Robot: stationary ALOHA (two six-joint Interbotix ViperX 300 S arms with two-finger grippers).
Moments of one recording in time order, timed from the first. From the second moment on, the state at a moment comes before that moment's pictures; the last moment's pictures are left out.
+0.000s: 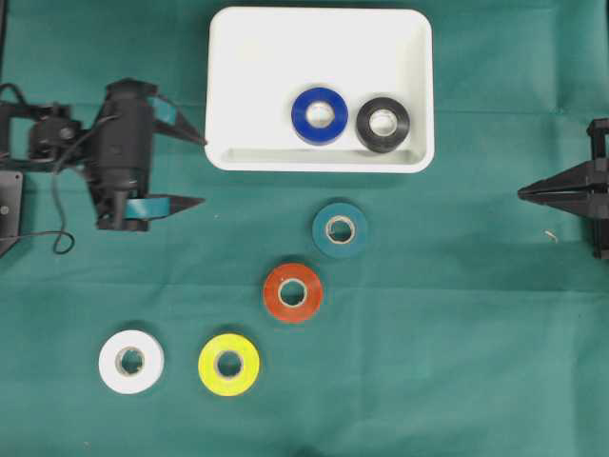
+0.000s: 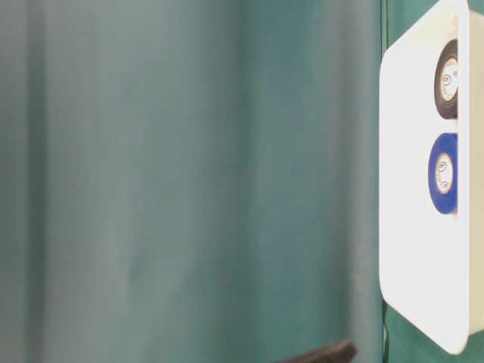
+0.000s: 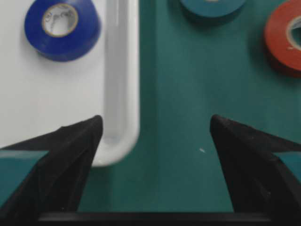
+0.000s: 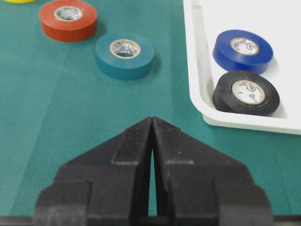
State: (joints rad) left arm 0.07 -0.43 0.98 -0.02 0.09 0.19; right arm -0.02 -1.18 1.58 -0.03 -0.16 0.07
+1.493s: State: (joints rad) left arm -0.05 -0.49 1.09 -0.02 -0.02 0.13; right arm -0.04 -1.18 1.58 -0.03 -0.16 0.07
